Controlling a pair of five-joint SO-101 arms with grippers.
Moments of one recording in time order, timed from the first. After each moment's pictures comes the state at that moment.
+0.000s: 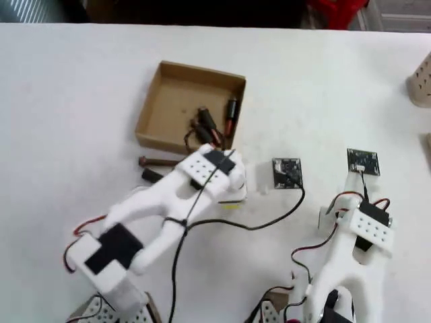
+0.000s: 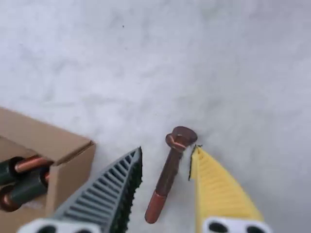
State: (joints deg) left arm 35.5 10.8 19.4 54.8 -46.1; right arm 28.7 -34.6 63.5 54.9 23.6
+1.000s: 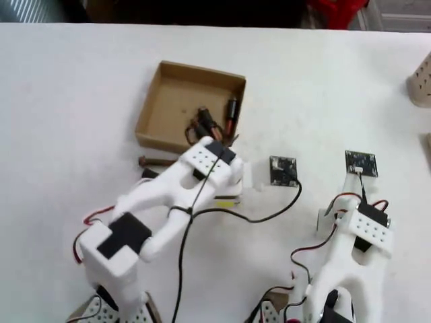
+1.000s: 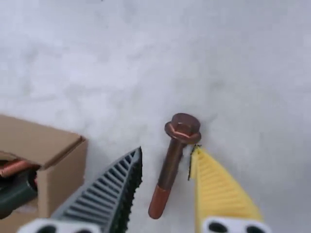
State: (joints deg) left arm 33.1 16.9 14.7 58.9 -50.6; right arm 28.5 -34.6 64.4 54.9 23.8
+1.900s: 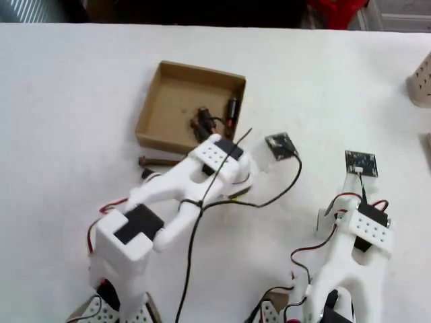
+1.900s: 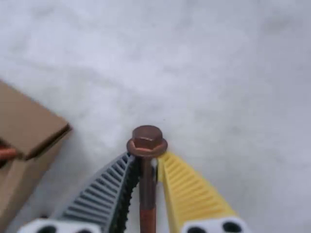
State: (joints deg) left arm 32.7 23.5 6.4 62.0 -16.4; right arm 28.5 -34.6 64.4 54.9 23.8
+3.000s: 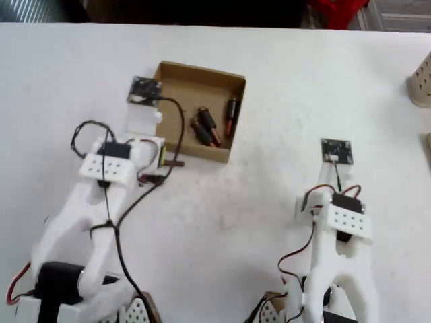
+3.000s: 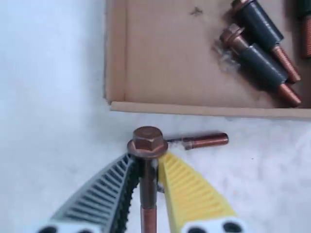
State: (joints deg) left arm 1.3 -15.5 42.8 42.5 3.6; right arm 12.0 -34.6 64.4 51.9 11.7
